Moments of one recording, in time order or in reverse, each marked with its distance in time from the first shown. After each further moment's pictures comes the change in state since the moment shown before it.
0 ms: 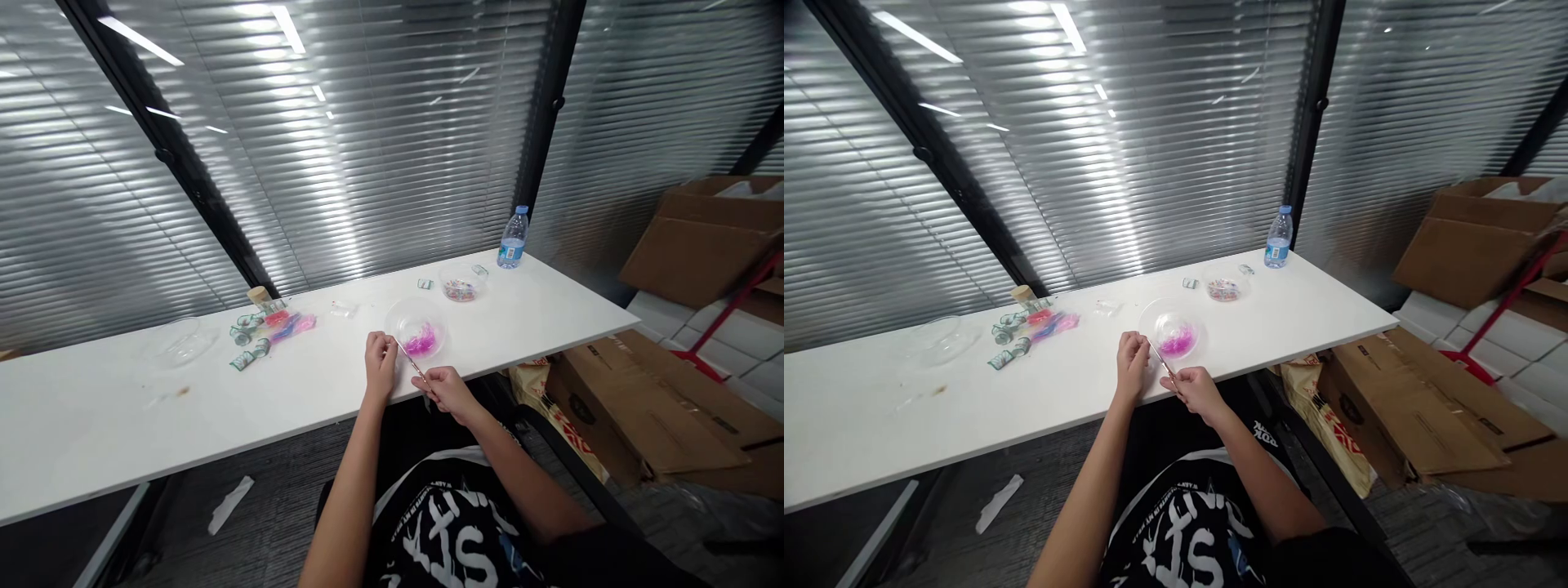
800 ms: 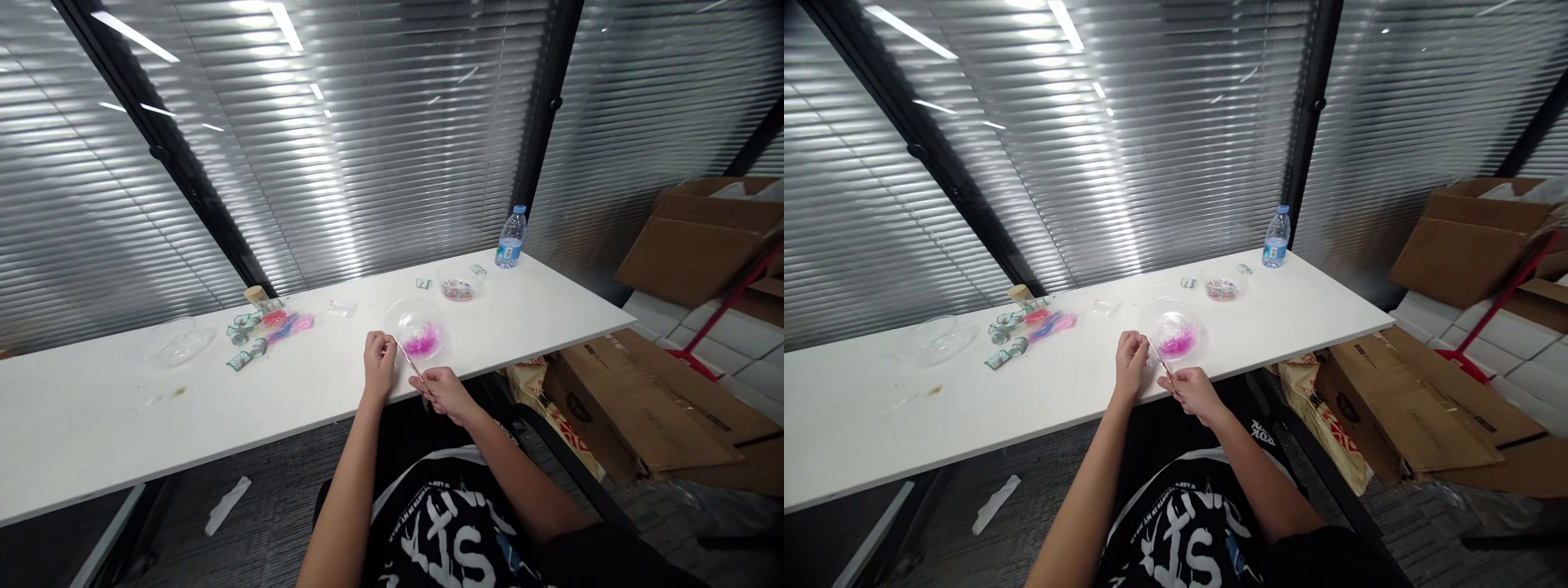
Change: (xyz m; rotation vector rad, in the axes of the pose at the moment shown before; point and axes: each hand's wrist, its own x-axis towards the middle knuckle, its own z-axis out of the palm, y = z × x) left_hand 0.001 0.001 0.002 -0.080 -0.049 -0.049; right_hand -0.003 -0.002 0.002 0.055 -0.031 0.039
